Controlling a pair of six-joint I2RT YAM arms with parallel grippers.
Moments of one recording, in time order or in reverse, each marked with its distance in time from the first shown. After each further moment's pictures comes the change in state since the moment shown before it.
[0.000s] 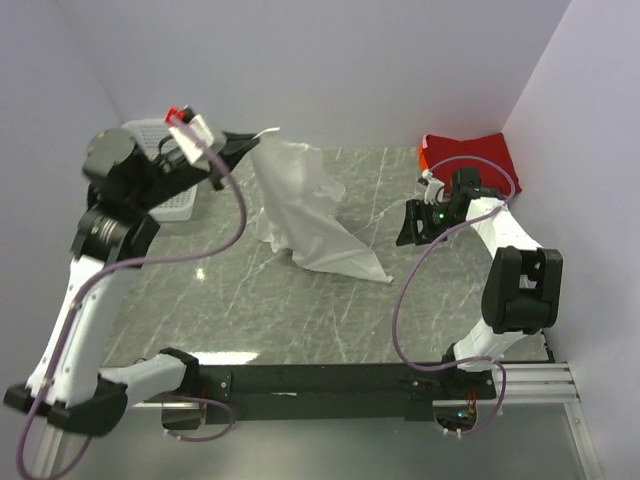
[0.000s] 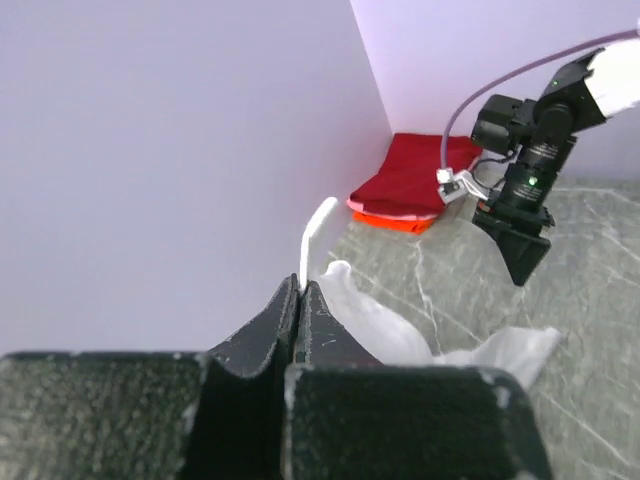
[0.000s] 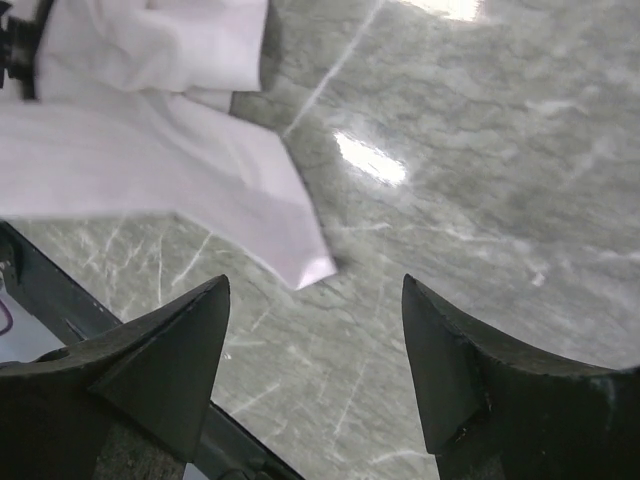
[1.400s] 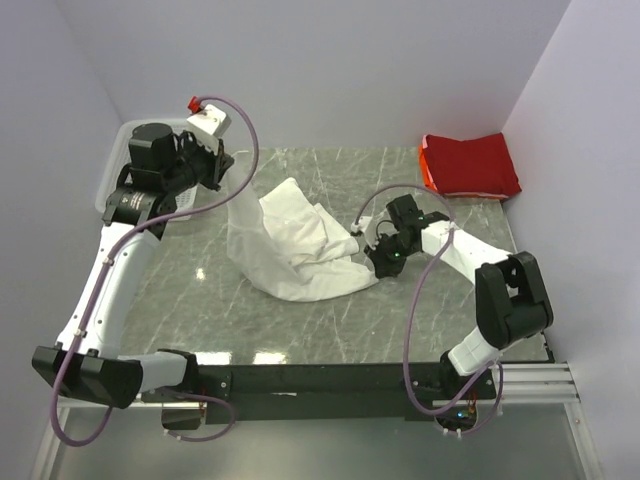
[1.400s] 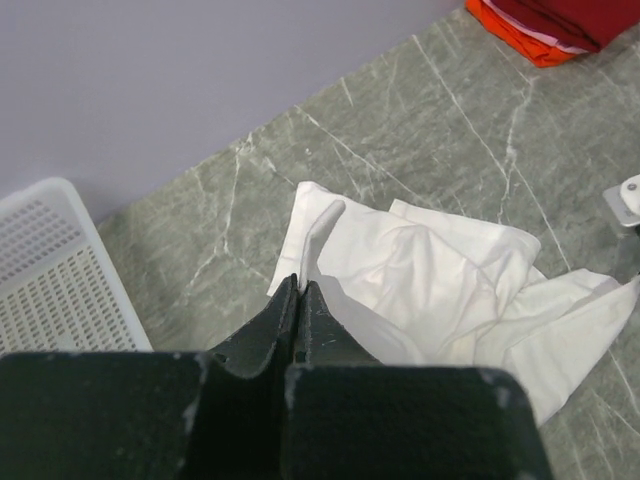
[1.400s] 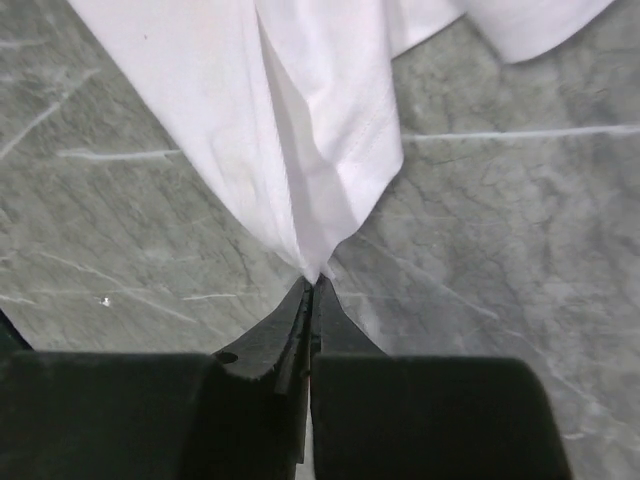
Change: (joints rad) left arm 0.172 0.087 -0.151 -0.181 -0.272 -0.095; right arm 0.404 -0.060 -0.221 0.103 0.182 -0.489
